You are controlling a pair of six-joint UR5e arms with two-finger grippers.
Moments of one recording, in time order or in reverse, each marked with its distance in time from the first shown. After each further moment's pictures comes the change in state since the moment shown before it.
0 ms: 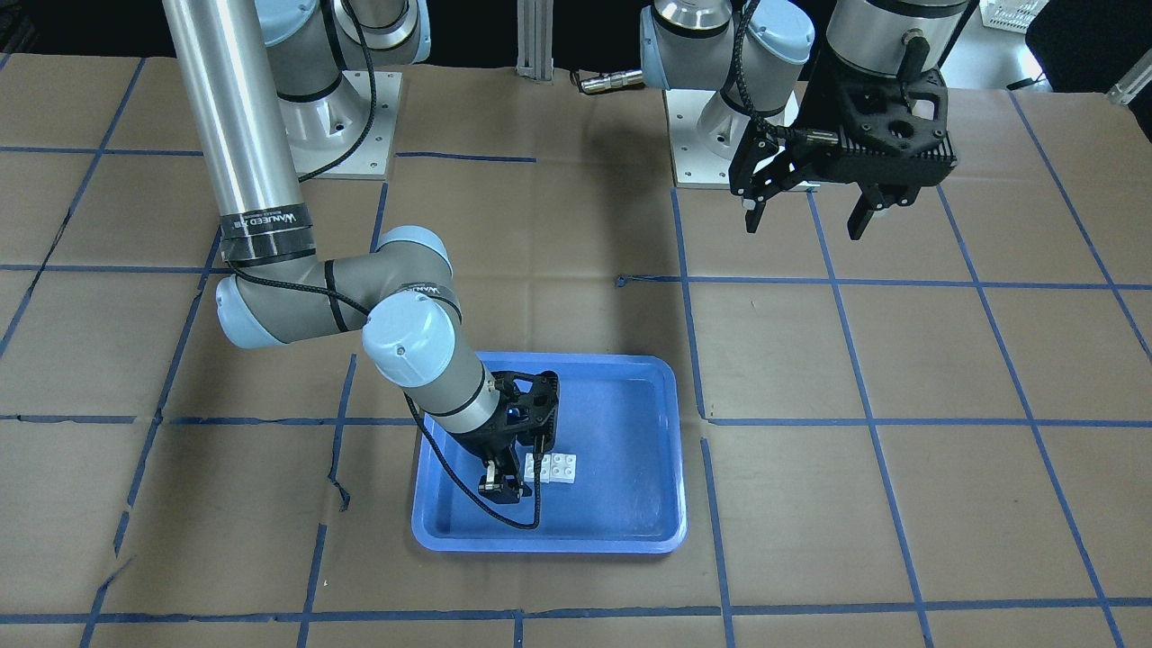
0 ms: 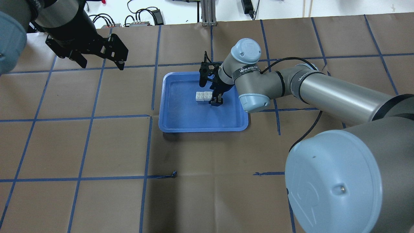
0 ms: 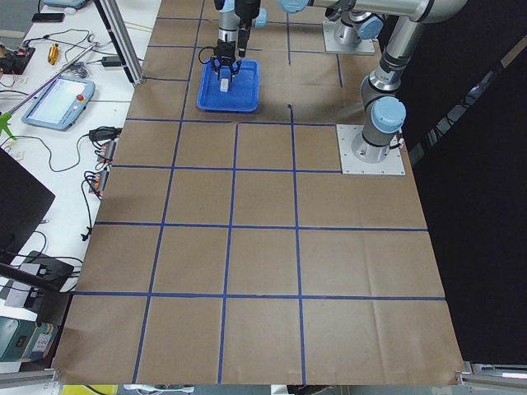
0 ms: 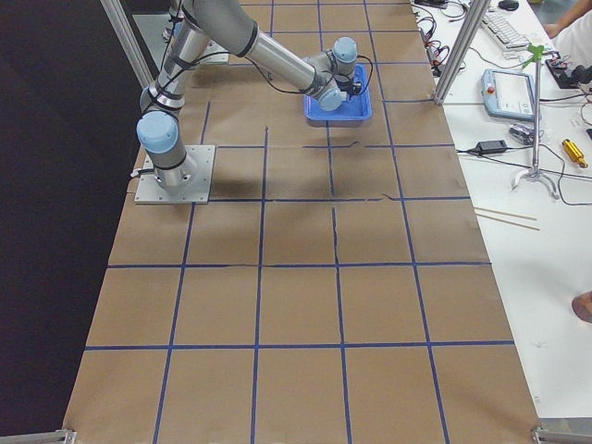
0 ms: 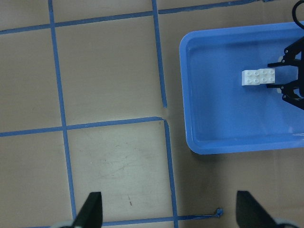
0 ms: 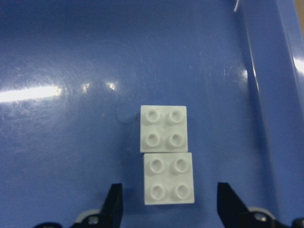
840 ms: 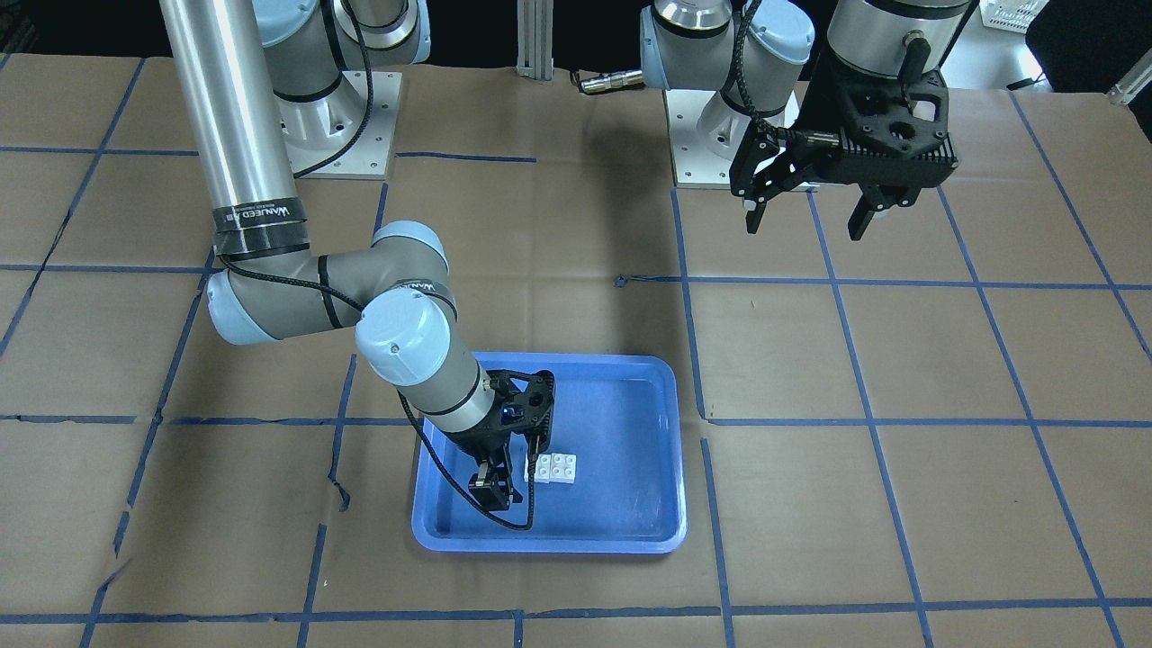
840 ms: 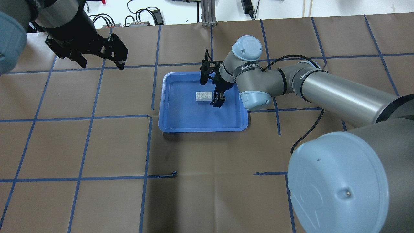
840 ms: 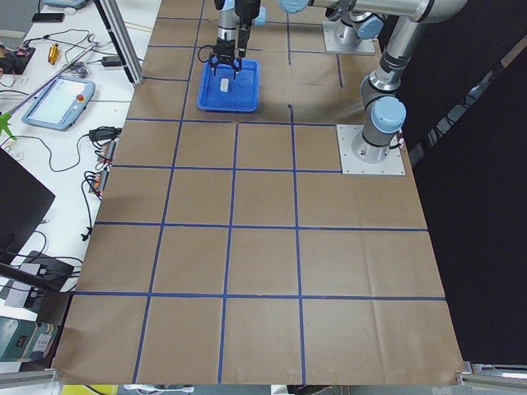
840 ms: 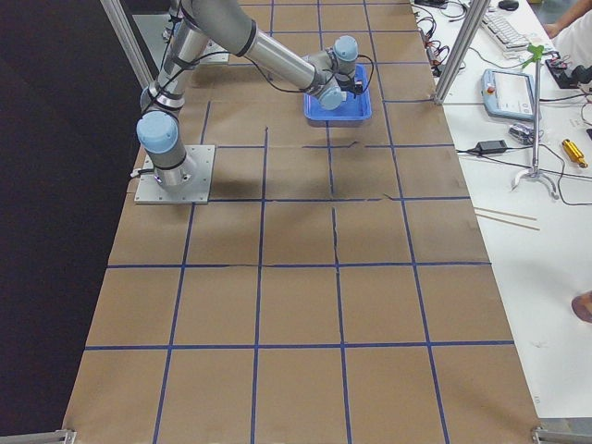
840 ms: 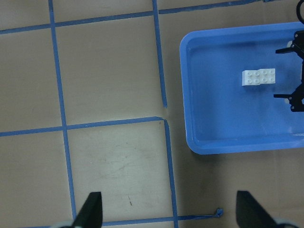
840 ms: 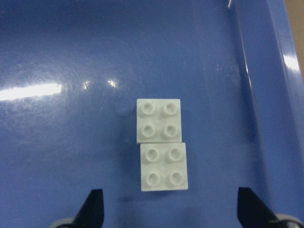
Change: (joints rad) left arm 0.001 0.000 0.000 0.000 0.000 0.000; right arm -0.011 -0.031 -0.009 0.062 -0.014 0.002
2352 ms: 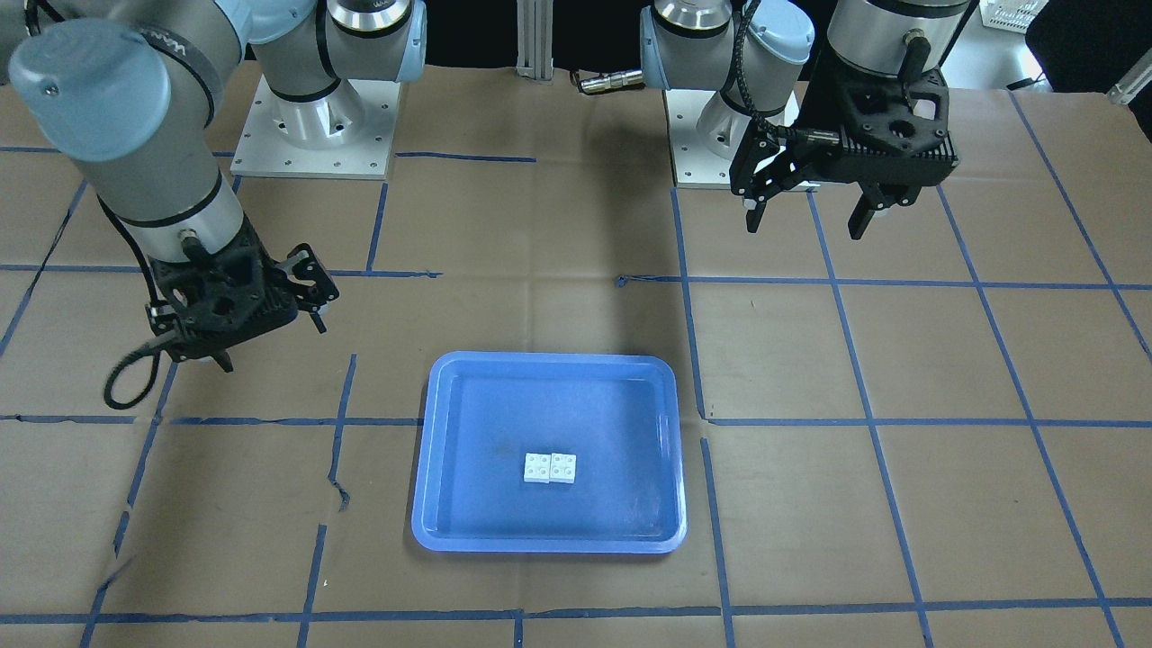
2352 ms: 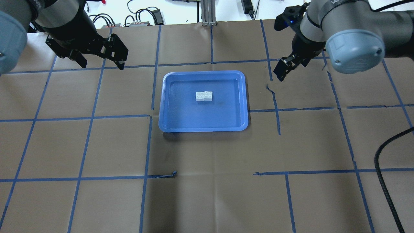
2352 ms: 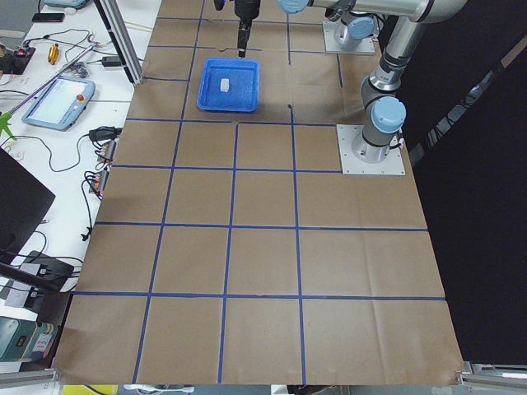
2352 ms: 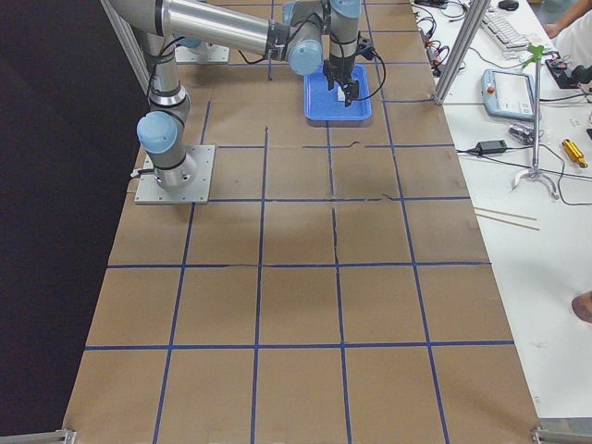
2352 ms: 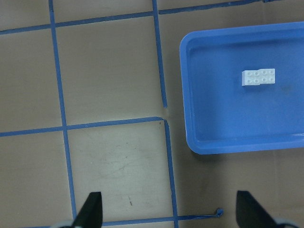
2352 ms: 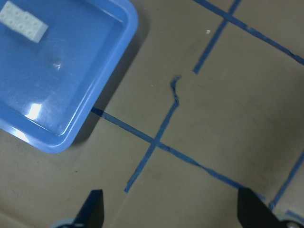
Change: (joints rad) left arm 0.000 0.000 0.000 0.000 0.000 0.001; right arm -0.262 -0.475 -0.003 0.590 -0.309 0.792
